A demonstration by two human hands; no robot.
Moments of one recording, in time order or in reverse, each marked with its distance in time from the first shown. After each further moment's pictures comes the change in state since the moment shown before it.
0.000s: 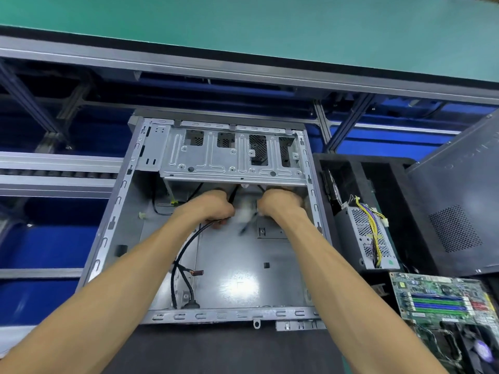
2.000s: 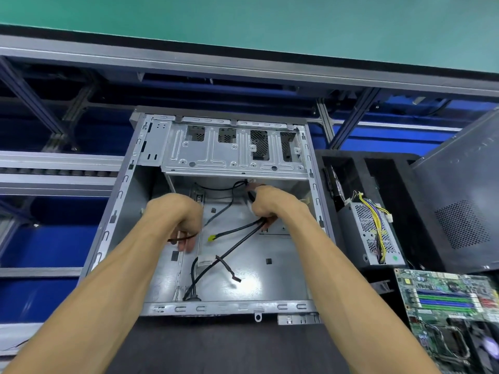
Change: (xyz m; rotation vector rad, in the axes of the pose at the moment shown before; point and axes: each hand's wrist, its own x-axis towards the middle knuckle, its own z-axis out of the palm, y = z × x) left_hand -0.040 -0.033 -0.023 0.530 -0.466 -0.233; right_hand -0.001 -0.007 0.007 0.170 -0.145 -0.194
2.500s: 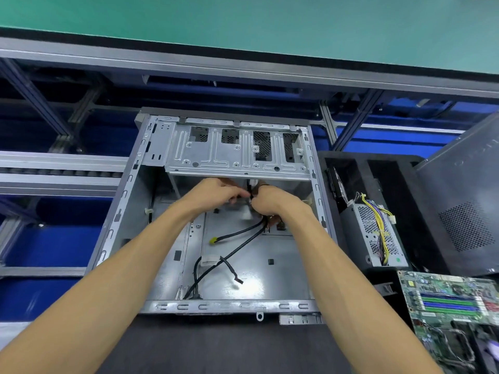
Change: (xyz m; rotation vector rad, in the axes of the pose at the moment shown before) left_hand -0.001 0.030 -0.005 -0.950 0.645 0.497; right_hand 0.002 0.004 0.001 -0.002 0.089 -0.091
